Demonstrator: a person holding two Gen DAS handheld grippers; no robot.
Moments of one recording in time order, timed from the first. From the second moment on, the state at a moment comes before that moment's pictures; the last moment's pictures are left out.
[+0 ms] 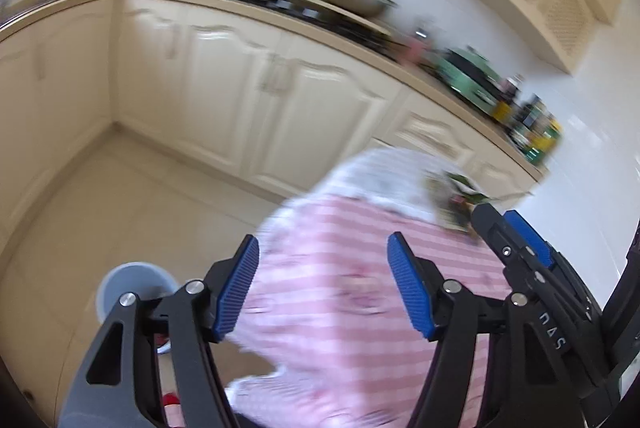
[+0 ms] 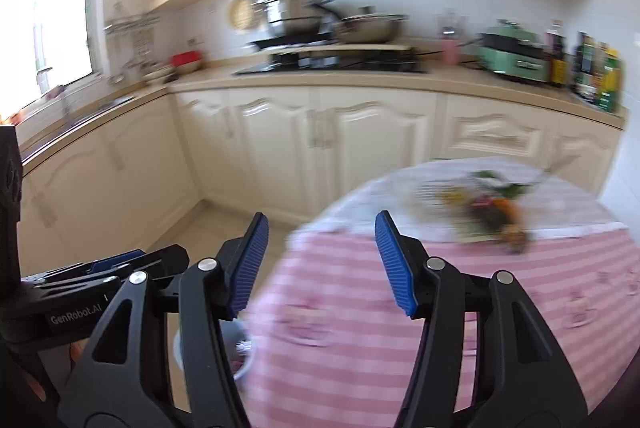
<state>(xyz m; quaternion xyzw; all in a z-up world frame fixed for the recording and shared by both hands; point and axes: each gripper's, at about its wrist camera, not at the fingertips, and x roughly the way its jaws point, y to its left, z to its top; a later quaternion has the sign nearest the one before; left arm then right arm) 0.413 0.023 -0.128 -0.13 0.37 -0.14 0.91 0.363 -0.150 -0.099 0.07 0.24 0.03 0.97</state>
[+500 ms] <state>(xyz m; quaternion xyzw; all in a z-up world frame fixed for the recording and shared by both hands) 0.495 -0.133 -0.169 -0.06 0.41 -0.19 0.89 0.402 -0.308 -0.167 0.11 0.34 -0.06 0.93</state>
